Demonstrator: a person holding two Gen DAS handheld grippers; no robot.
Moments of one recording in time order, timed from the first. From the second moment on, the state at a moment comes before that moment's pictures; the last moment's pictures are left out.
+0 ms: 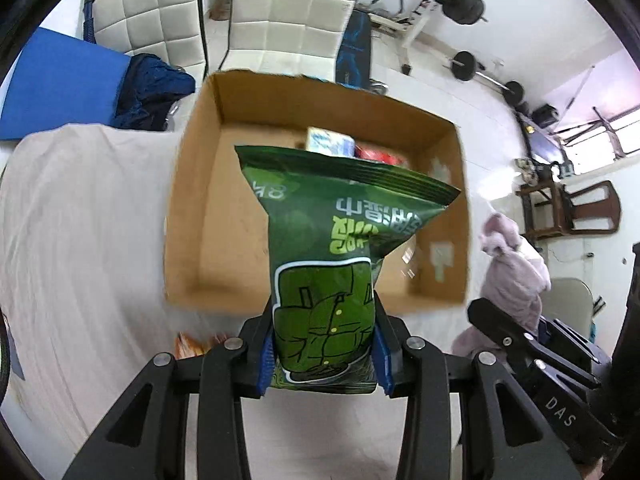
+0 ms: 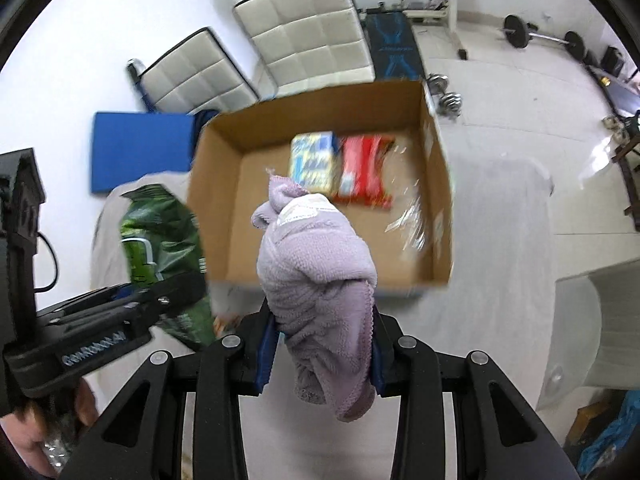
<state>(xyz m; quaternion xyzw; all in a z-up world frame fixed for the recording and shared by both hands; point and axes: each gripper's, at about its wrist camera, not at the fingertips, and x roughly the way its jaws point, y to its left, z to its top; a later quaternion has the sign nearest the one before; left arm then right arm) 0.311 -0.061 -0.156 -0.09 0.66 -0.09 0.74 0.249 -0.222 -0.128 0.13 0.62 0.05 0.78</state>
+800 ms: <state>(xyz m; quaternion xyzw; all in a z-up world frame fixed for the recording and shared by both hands) 0.447 -0.052 -0.293 -0.04 0.73 -0.05 0.68 0.346 -0.237 -0.287 0.11 0.70 -0.04 0.70</state>
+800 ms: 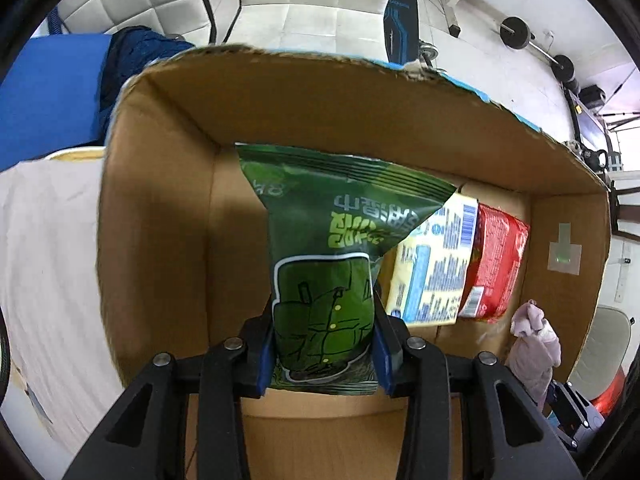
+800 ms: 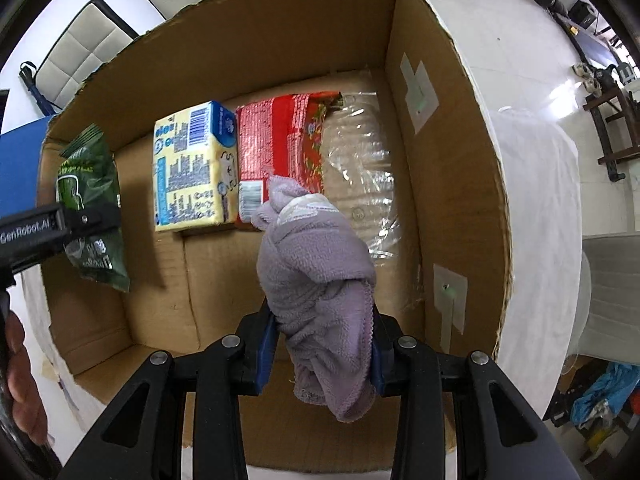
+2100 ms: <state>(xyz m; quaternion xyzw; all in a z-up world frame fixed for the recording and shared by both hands) 0.283 -0.028 -0.157 -0.01 0.57 0.00 0.82 0.256 -0.231 -0.183 0.04 0.61 -0.04 0.79</state>
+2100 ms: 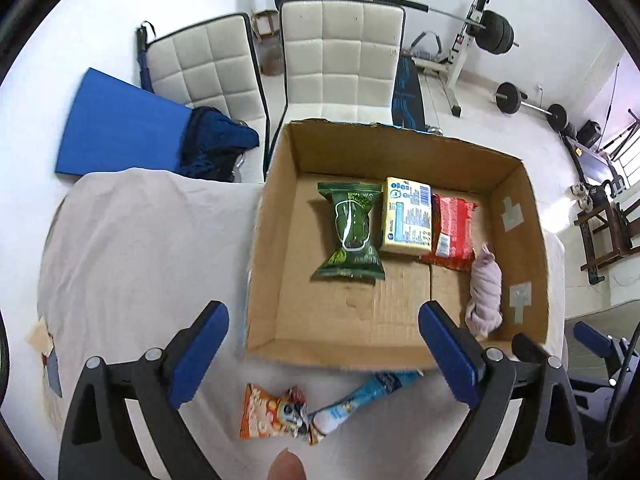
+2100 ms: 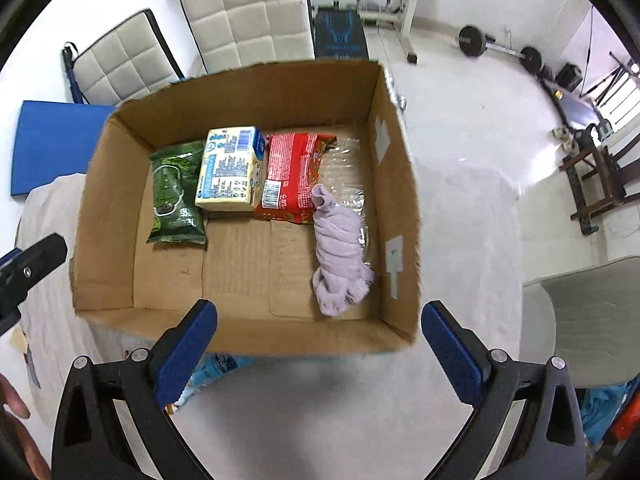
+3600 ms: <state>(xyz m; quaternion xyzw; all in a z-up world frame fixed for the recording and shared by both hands) 0.182 0.093 -0.290 -0.09 0.69 0.15 0.70 0.193 -0.124 -0.348 0.23 0.71 0.00 0.66</state>
